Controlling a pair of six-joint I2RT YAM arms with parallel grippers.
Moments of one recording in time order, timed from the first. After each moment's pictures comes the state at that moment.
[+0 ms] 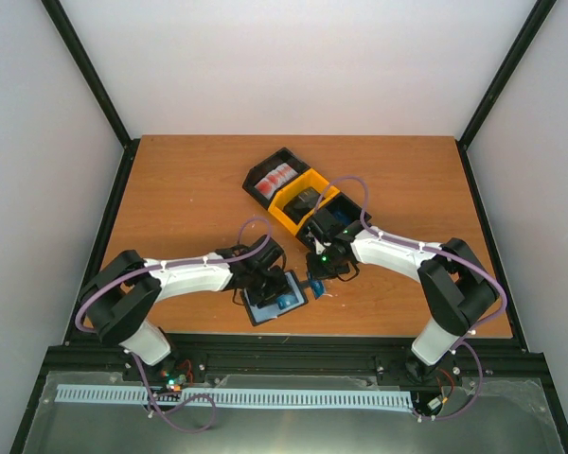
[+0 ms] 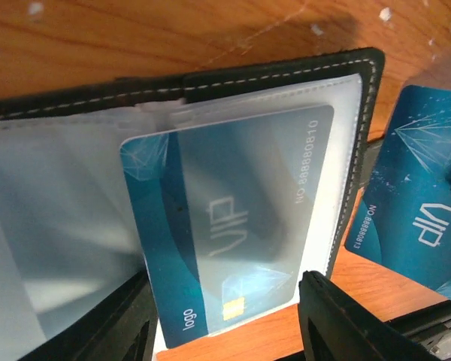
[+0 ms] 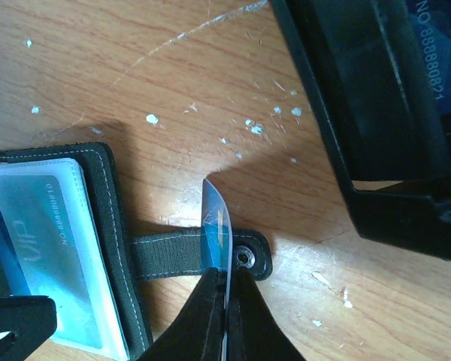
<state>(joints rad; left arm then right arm) -0.86 1.56 0.78 -0.36 0.27 -1.30 0.71 1.66 1.00 -0.64 -0.17 0.46</state>
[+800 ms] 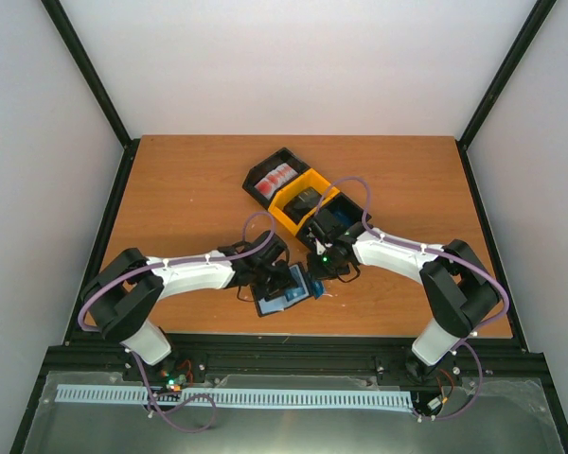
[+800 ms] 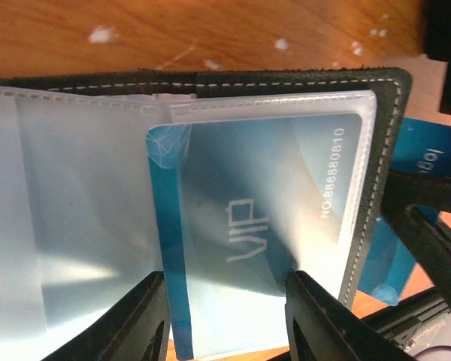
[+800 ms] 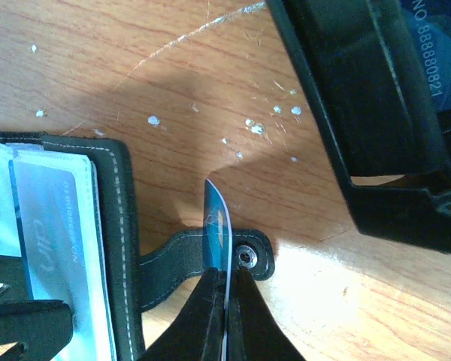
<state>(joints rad) -0.86 1.58 0.83 -0.29 0.27 -1.25 0.71 1.64 0.98 -0.62 -0.17 0.47</state>
